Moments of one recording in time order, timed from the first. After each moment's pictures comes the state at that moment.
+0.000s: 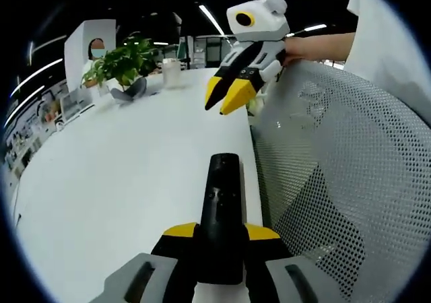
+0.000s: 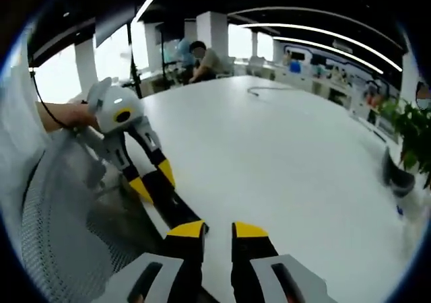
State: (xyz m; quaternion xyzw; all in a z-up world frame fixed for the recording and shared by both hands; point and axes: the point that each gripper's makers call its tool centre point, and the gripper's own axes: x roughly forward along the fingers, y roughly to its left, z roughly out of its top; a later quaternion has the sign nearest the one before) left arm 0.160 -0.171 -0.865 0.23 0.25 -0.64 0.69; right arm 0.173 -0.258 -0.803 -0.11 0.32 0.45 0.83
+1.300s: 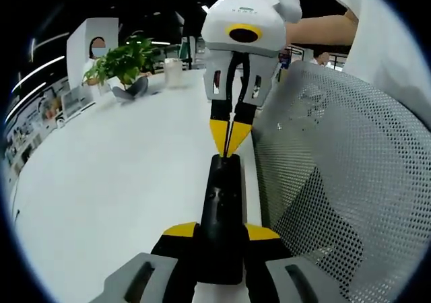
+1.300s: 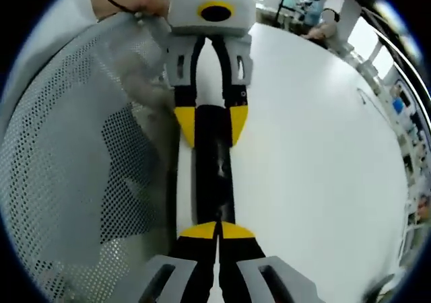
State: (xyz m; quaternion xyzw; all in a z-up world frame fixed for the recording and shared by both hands) left arm 0.161 -0.172 -0.865 0.22 0.26 -0.63 0.69; right arm 0.161 -0.240 -0.861 -0.42 0.38 0.58 0.59
